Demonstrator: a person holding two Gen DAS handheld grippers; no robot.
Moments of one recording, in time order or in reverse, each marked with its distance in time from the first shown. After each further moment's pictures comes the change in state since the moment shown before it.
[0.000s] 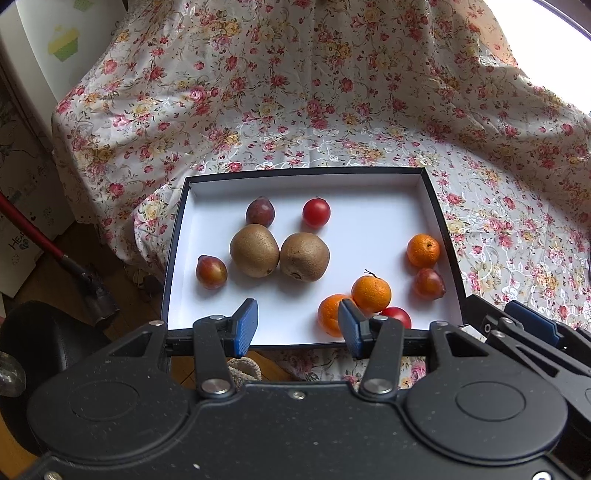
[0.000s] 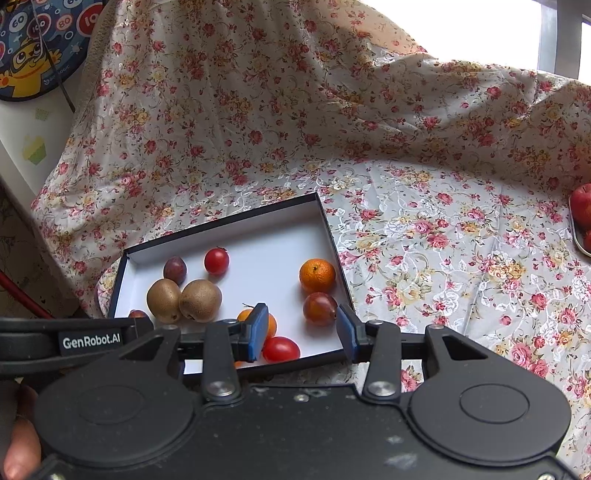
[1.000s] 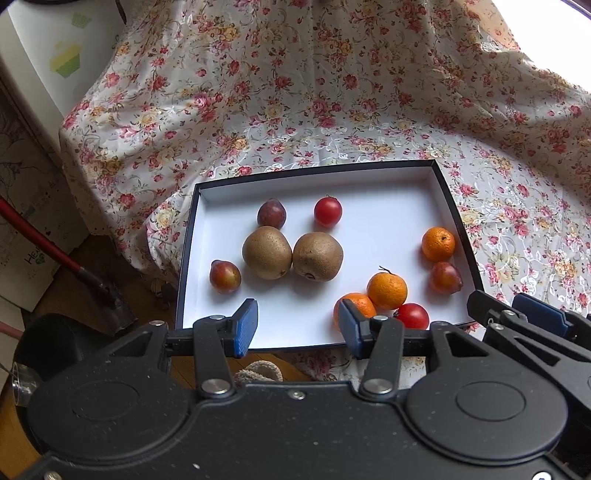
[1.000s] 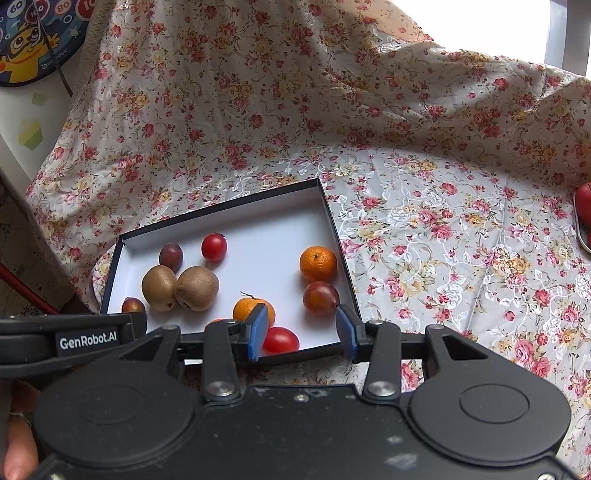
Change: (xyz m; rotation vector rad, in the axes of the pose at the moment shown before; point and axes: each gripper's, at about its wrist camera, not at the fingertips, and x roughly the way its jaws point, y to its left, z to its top) left arm 0.002 -0.009 -0.002 0.061 -0.012 0.078; right arm 0.011 0.003 0.002 -0.026 0.045 -0.002
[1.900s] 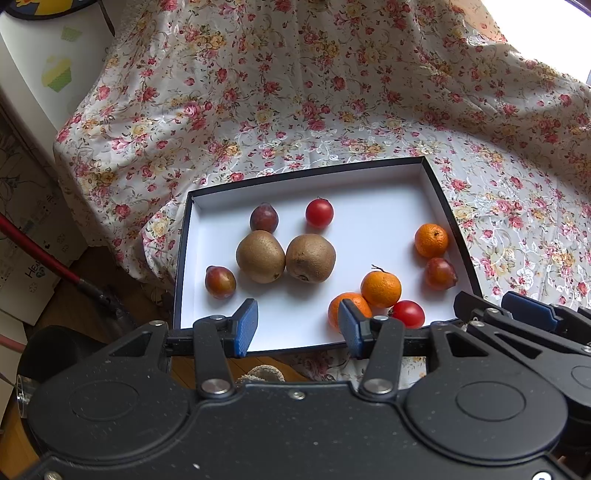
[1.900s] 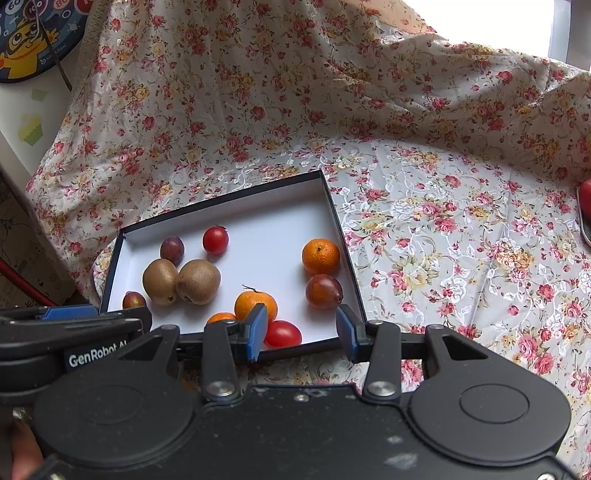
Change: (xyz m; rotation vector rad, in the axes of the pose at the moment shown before) left arm -0.001 -0.003 -0.001 0.030 -0.008 -0.008; right arm 0.005 0.000 -0.001 0.001 0.030 0.004
